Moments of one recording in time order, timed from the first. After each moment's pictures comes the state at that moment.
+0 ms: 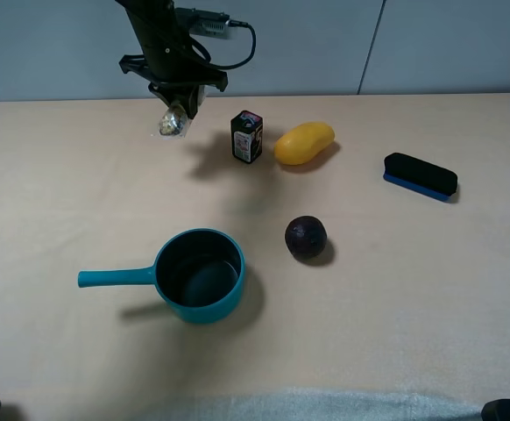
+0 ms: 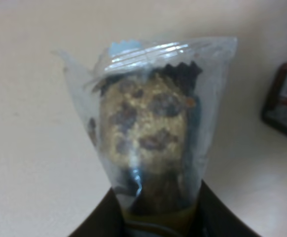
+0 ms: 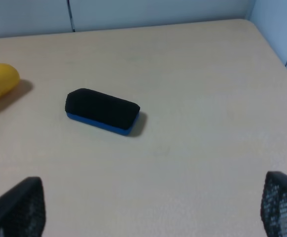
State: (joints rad) left arm -0.40 2.29 -1.95 0.00 0.98 -0.07; right arm -0.09 -0.01 -0.49 0.02 1.02 0.01
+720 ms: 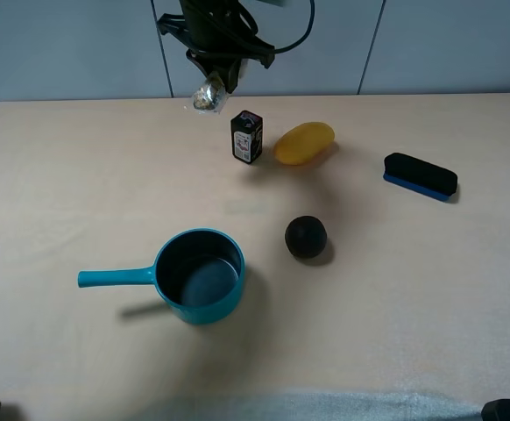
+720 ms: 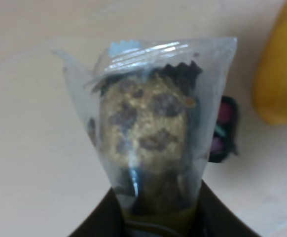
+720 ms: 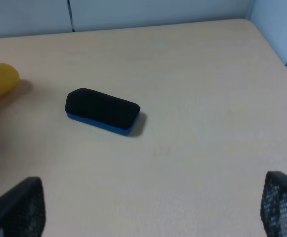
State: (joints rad) left arm -0.56 2.29 -2.14 0.06 1.09 -0.07; right arm -0.09 -0.01 -0.49 0.02 1.02 0.01
